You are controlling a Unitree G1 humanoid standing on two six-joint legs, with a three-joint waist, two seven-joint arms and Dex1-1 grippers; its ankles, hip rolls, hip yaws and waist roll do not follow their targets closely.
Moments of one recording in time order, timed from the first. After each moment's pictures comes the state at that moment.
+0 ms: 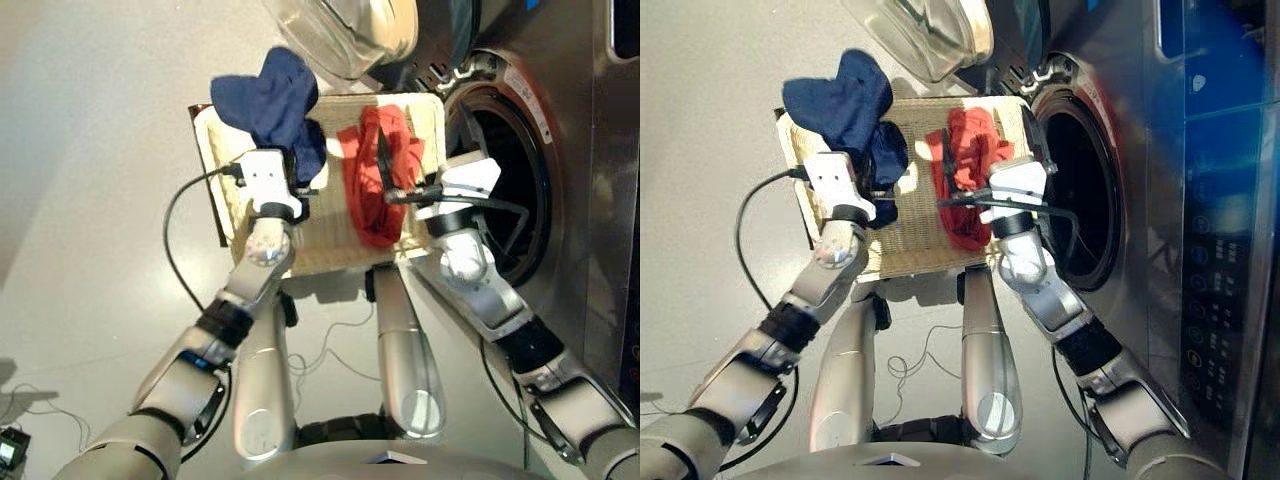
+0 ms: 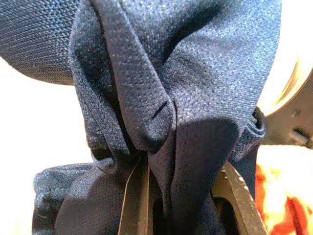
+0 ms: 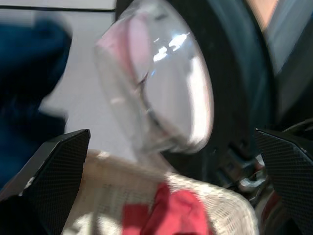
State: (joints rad) left arm -0.53 0.40 -0.44 0.14 -0.41 -0.33 0.32; right arm -0.41 -0.53 0.47 -0.03 0.28 -0.34 -0.25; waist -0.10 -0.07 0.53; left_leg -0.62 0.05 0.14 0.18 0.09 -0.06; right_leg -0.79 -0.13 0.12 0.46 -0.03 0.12
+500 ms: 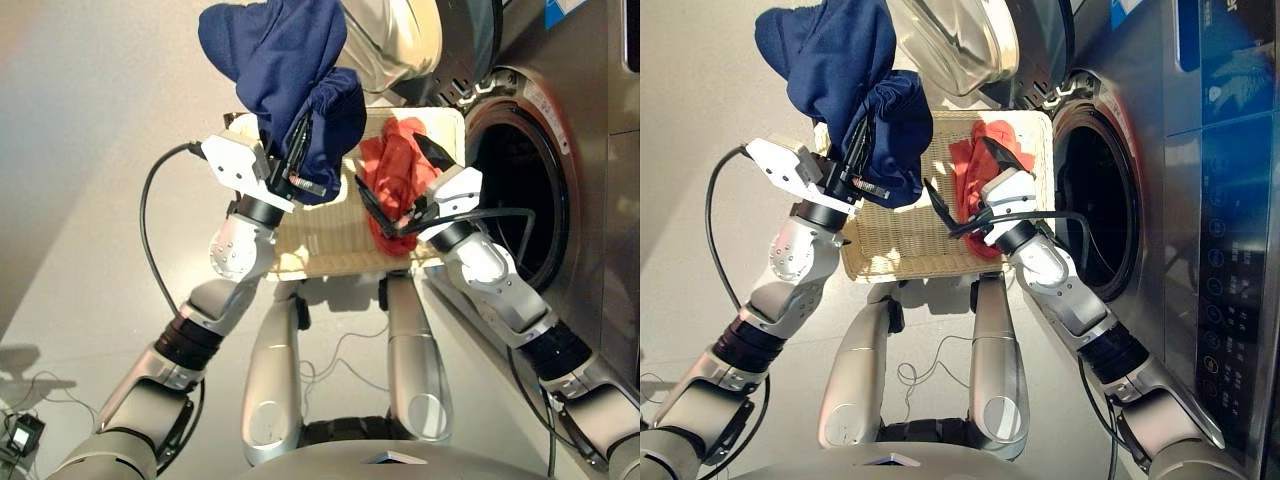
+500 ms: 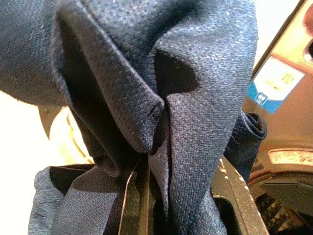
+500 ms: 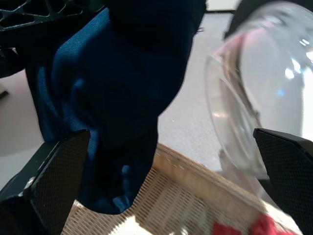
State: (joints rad) left arm -0.48 0.54 -0.44 -0.14 -0.62 -0.35 -0.07; right arm -0.50 -0.64 0.54 -0.08 0.39 -0.26 0.06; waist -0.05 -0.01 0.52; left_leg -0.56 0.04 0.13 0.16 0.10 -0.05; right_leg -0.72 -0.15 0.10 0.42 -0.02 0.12
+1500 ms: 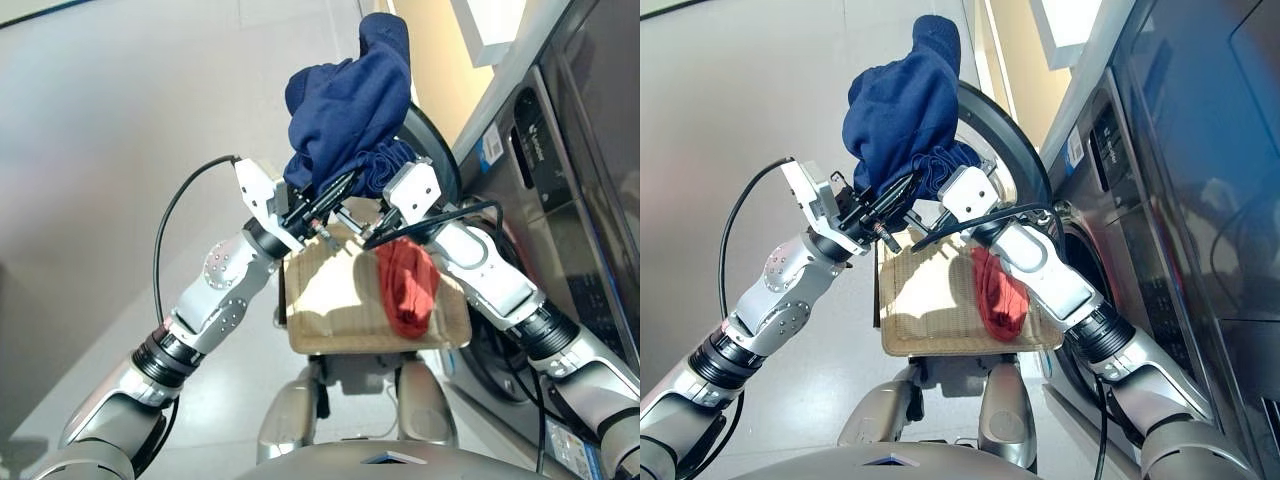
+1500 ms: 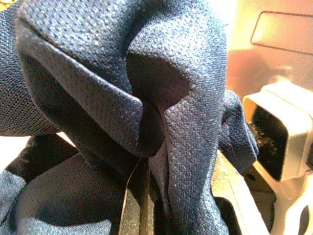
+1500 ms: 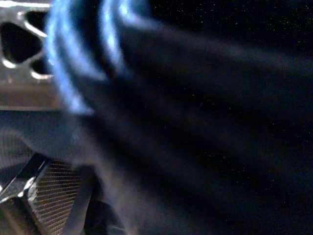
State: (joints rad) left arm -0.39 0.58 -0.51 -0.20 -0.81 -0.25 -0.32; right arm -0.56 -0.56 0.59 -0.05 0.34 -0.18 0.14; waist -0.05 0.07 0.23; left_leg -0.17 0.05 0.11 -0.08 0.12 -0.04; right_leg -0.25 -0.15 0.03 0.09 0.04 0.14
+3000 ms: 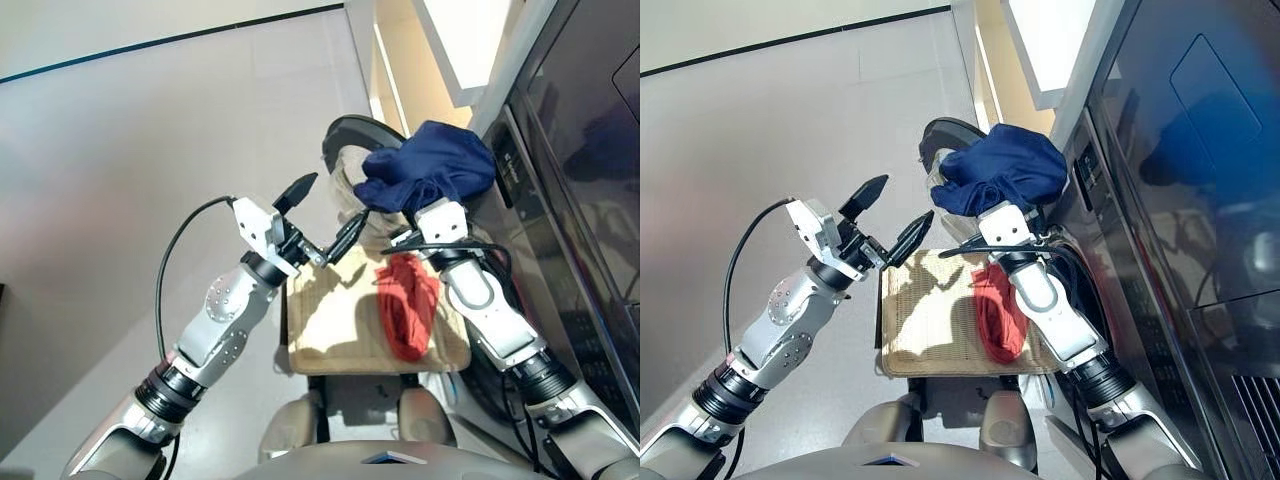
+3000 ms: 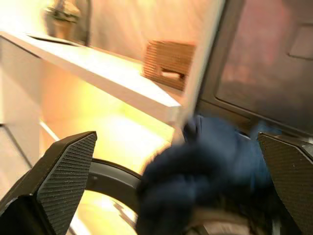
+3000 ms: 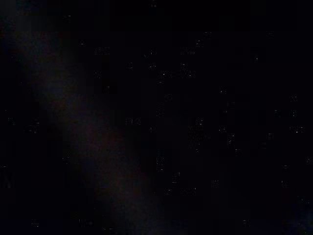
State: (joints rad) left arm -0.23 0.48 -0.46 -0.19 -0.67 -0.31 -0.18; right arm -0.25 -0.48 0.42 0.13 0.05 -0.28 -0.15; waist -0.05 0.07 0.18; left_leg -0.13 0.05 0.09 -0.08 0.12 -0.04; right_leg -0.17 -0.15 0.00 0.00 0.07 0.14
